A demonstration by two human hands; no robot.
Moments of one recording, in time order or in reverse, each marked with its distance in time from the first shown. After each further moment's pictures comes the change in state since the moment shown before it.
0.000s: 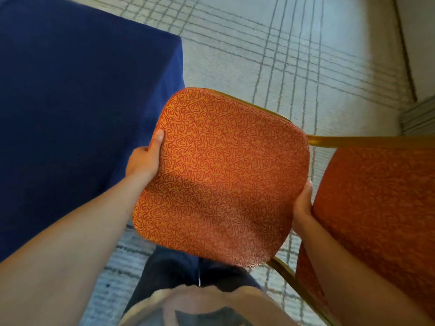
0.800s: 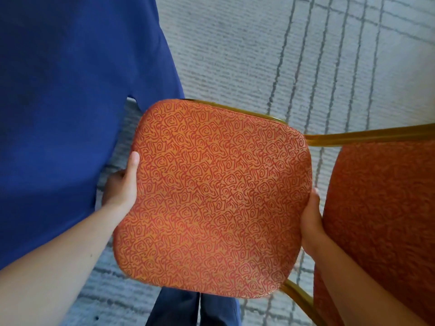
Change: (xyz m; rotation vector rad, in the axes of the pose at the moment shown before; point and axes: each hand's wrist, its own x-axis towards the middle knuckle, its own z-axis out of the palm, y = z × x) left_hand 0.252 -0.071 0.150 0.042 0.086 -0.159; right_hand 0.280 0.068 0.123 -0.104 -0.011 0.246
